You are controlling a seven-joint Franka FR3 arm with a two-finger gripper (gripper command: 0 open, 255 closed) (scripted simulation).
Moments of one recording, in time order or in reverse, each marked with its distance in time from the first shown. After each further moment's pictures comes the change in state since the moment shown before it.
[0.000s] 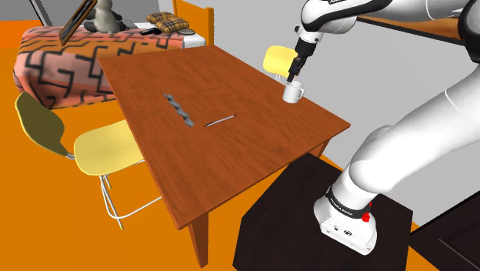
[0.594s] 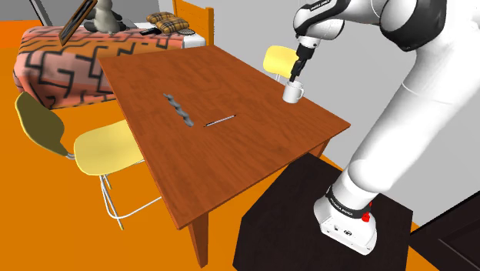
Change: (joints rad) arm -0.023 0.355 -0.149 0.234 0.191 0.054 -0.278
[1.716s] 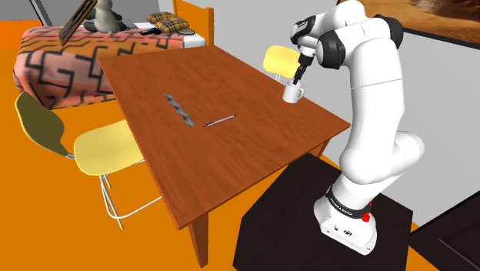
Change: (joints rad) arm -0.318 0.619 0.044 0.590 0.335 -0.115 -0.311
